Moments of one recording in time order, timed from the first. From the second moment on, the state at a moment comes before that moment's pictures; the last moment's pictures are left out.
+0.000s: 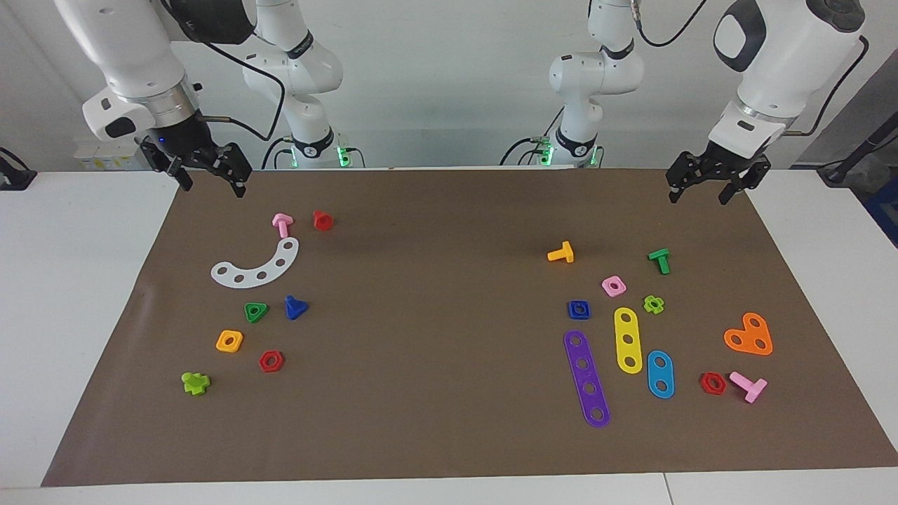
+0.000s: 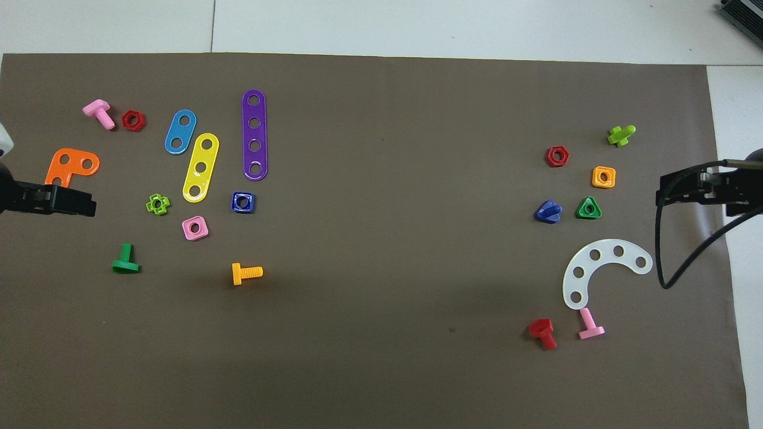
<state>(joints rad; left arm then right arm) -0.05 -0.08 0.04 -1.76 -0.01 1.70 0.11 0.05 -0.03 -0.05 -1.61 -0.03 1.57 0.16</state>
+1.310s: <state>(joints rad) -0.05 -0.08 0.05 -1.76 -0.01 1.70 0.11 0.12 0.25 -0.05 -2.05 0.02 2.35 -0.10</state>
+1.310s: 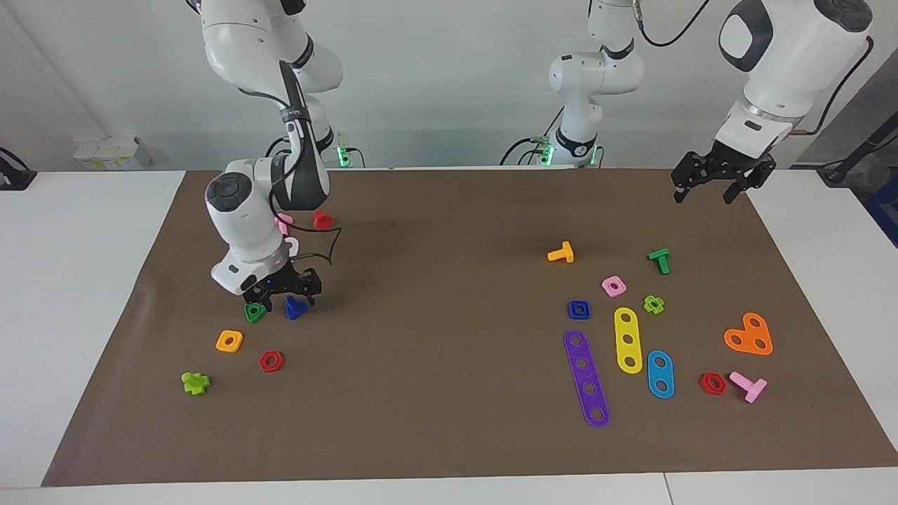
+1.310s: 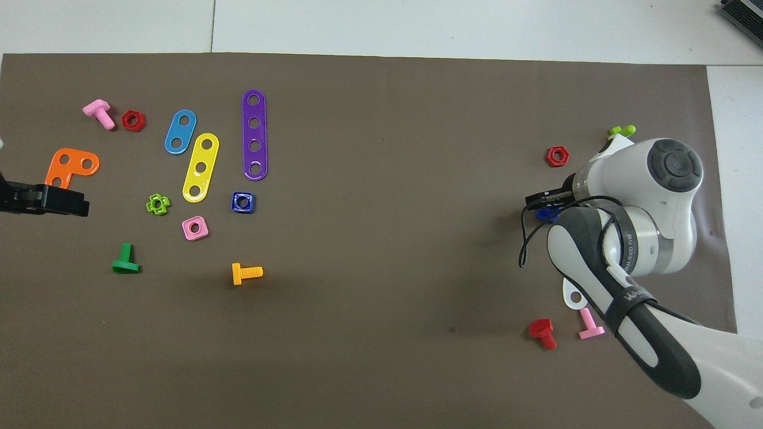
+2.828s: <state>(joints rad) -0.05 -0.08 0.05 -1.76 -0.01 1.70 0.11 0.12 0.23 -0.05 -2.01 0.05 2.31 -0.04</state>
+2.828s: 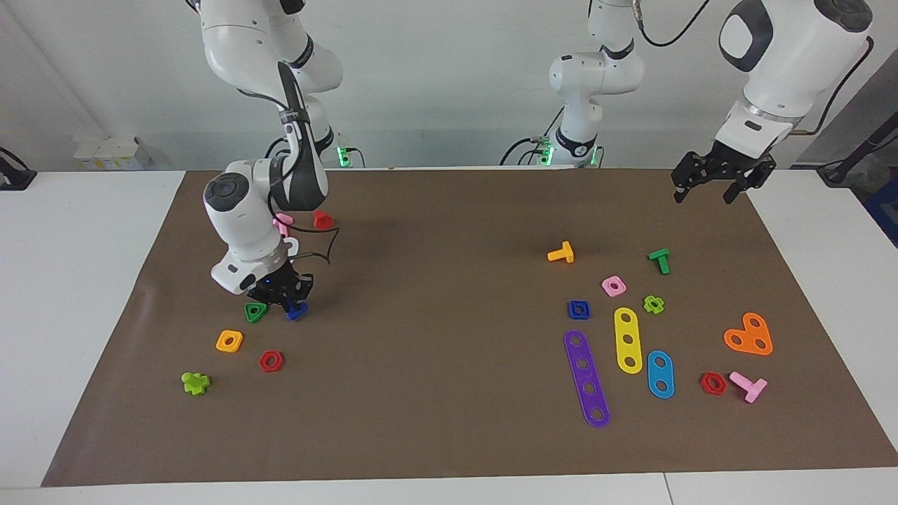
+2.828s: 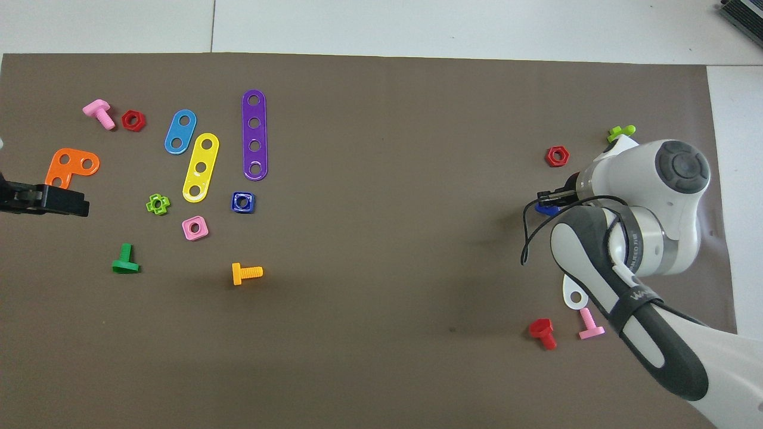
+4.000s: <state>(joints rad) -0.05 -0.08 0.04 -1.76 -0.01 1.70 0.11 0.61 0.42 -0.04 -1.67 -0.03 2.23 0.81</state>
